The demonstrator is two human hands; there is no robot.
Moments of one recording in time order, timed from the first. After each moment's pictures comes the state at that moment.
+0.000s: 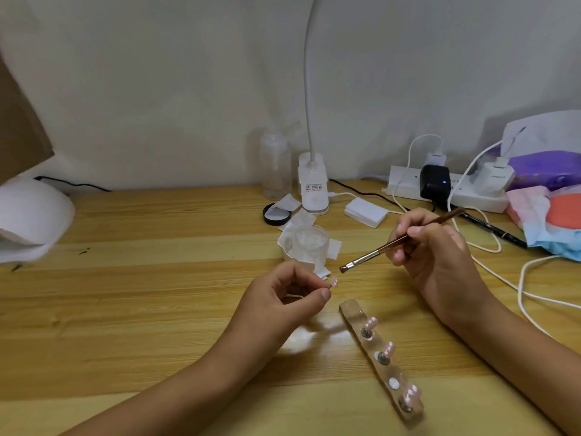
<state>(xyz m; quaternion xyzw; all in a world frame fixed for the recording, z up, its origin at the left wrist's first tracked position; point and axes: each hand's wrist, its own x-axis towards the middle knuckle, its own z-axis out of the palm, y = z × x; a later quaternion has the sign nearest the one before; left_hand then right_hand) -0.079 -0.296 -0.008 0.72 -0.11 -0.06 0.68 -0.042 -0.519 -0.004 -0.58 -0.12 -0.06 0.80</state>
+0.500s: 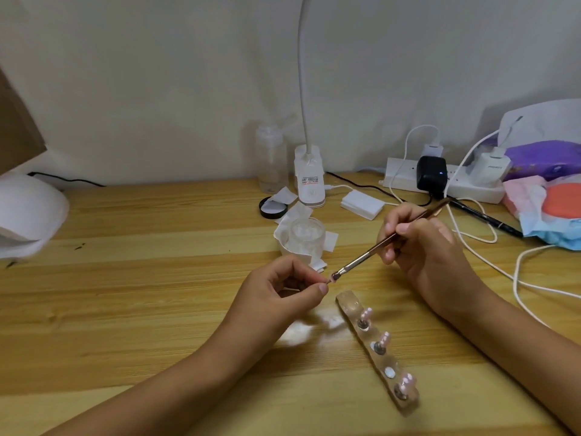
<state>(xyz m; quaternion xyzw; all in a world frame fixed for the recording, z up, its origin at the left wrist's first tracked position) -0.080 -0.297 -0.008 0.73 -0.12 -0.06 0.67 -0.044 -0.517 -0.004 -0.60 -0.14 -0.03 0.79</state>
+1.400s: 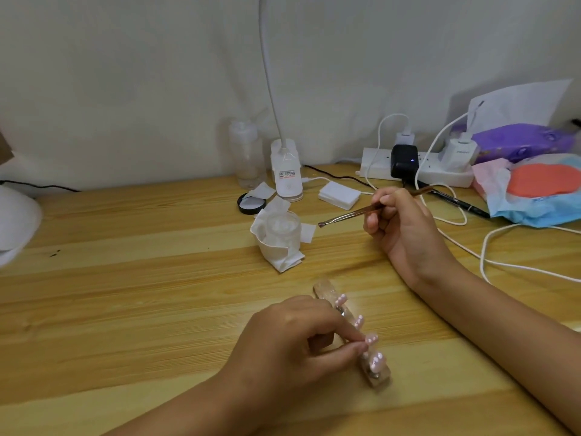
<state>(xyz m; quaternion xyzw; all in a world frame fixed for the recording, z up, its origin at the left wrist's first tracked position) -0.117 -0.321 -0.014 0.84 -0.36 0.08 0.39 -0.029 -0.523 -0.007 -0.52 0.00 -0.08 0.85</state>
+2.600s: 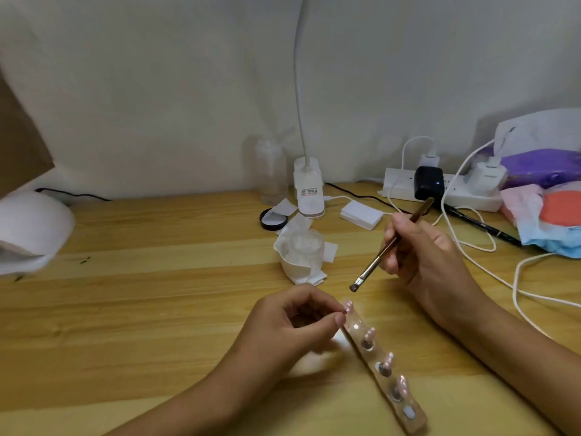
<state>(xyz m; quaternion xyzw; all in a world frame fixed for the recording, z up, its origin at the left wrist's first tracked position) -0.094 -0.302 -0.008 0.75 -0.14 -0.11 0.64 -0.046 -0.514 0.001 -0.58 -0.09 -0.02 0.81</state>
